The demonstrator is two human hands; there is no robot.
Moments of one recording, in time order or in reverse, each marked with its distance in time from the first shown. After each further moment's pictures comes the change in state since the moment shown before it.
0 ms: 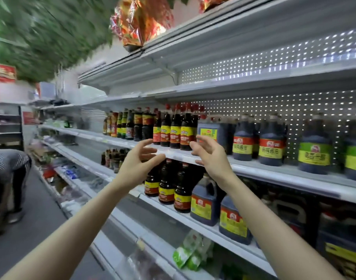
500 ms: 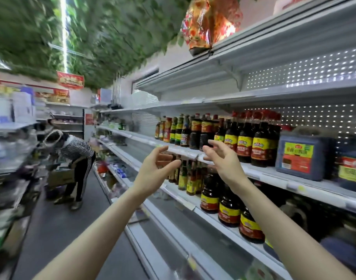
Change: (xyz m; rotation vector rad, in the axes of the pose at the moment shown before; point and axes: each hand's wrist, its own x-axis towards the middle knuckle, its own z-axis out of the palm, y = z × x) left_hand 0.042 -0.098 -0.195 0.066 0.177 -0.048; right_hand 0.083 -0.007 0.235 0.076 -0.185 -0.045
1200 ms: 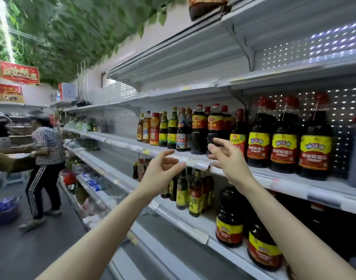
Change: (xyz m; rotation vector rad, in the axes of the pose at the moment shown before) left_hand 0.255 -0.228 -0.025 -0.067 -0.162 -0.027; right_hand 0.238 0.175 0.130 -0.038 0.146 0.071
